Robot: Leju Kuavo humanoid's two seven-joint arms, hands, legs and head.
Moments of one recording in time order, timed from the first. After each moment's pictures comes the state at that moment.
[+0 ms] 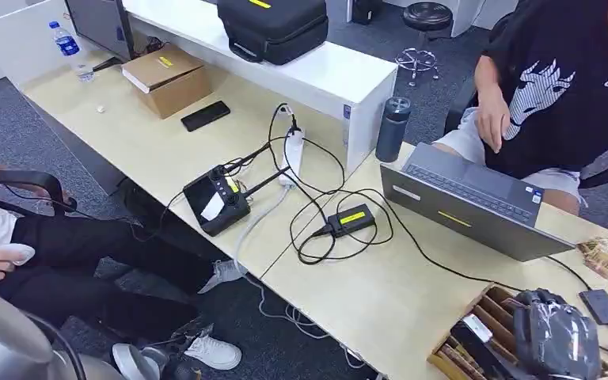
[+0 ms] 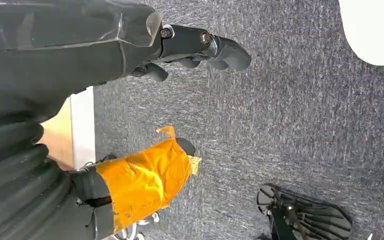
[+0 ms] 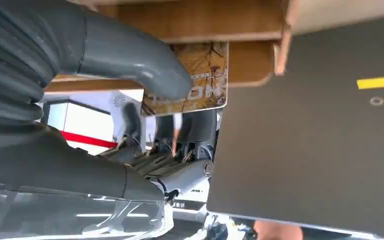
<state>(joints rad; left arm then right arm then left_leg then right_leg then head) -0.06 0.12 1.31 -0.24 -1.27 -0.15 0.05 -0.47 0.06 0.54 -1.03 1.28 -0.24 -0.02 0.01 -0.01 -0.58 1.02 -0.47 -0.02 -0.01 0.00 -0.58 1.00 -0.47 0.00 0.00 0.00</state>
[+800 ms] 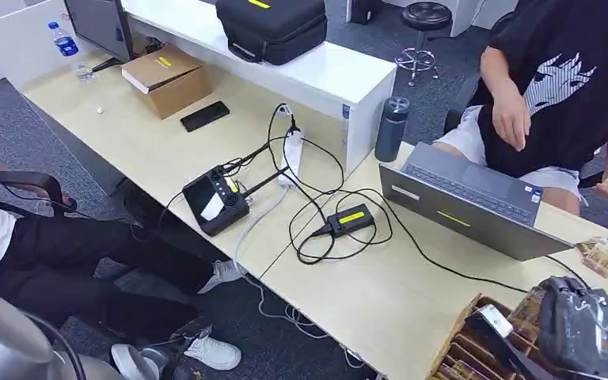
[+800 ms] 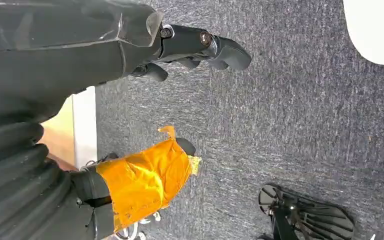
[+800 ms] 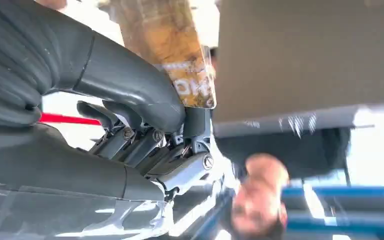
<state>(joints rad) -0.05 0.12 1.33 -0.24 -1.29 -0.16 0.05 -0.44 0.07 0.48 -1.23 1.26 -0.29 -0.06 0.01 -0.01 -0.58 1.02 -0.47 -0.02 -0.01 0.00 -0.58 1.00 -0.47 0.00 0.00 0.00</state>
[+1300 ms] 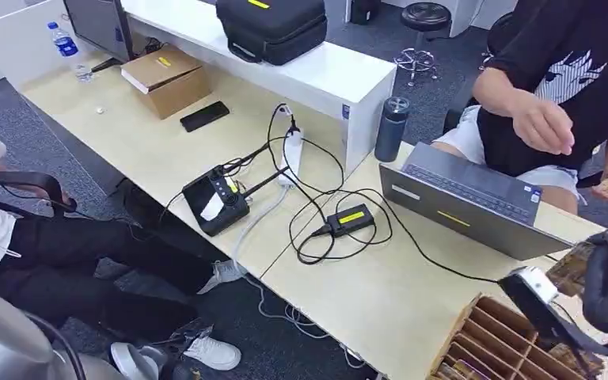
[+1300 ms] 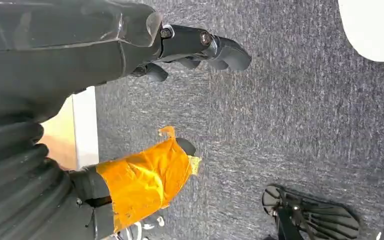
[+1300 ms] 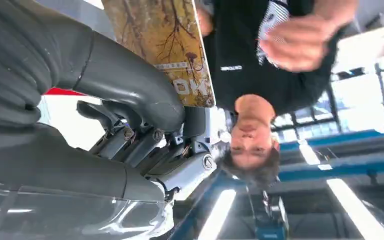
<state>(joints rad) -0.06 0.13 1.33 -0.24 -1.32 -0.18 0.04 -0.59 0.08 0.46 -1.34 1.24 -0.14 0.02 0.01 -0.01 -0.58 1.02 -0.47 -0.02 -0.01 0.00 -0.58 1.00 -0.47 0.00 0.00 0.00</state>
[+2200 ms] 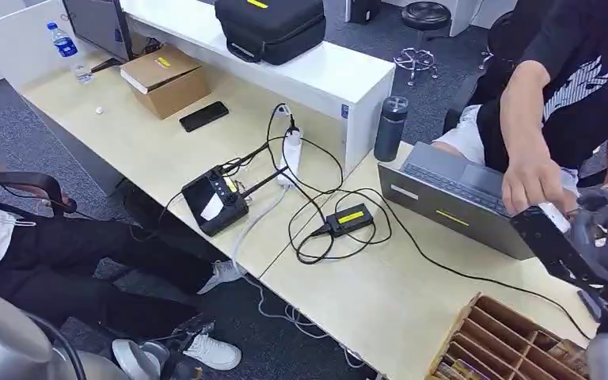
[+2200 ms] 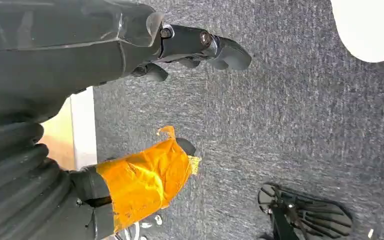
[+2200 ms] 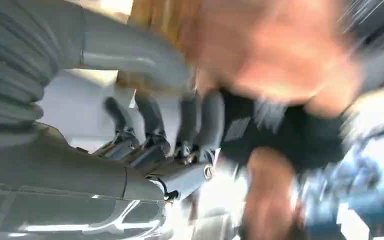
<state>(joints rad) -0.07 0.13 1.33 -0.24 -1.31 -0.19 0.05 -0.75 0.22 0.38 -1.10 0.98 0.02 0.03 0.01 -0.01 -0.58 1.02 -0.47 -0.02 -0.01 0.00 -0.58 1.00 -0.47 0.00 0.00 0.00</state>
